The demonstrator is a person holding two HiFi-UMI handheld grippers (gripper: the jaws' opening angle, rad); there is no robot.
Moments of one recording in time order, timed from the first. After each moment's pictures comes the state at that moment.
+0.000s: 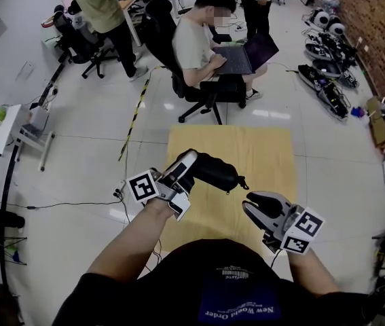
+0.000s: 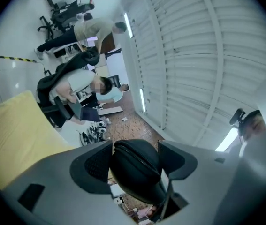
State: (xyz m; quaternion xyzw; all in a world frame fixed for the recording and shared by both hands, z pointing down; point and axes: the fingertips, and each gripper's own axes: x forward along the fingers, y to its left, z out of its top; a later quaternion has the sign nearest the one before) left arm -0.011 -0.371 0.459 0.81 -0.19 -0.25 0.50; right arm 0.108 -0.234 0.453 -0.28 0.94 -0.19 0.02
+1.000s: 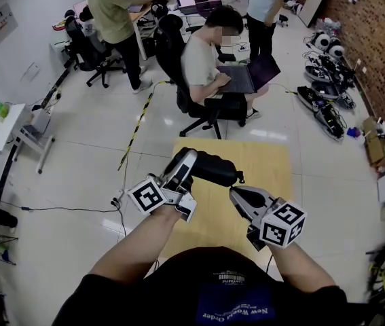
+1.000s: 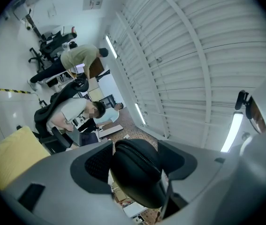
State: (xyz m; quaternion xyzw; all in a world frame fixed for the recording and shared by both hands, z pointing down) left arm -0.047 -0.365 0.416 0.82 -0.29 -0.30 0.40; right arm 0.058 -0.266 0.445 -0.33 0.92 -0.20 -0.03
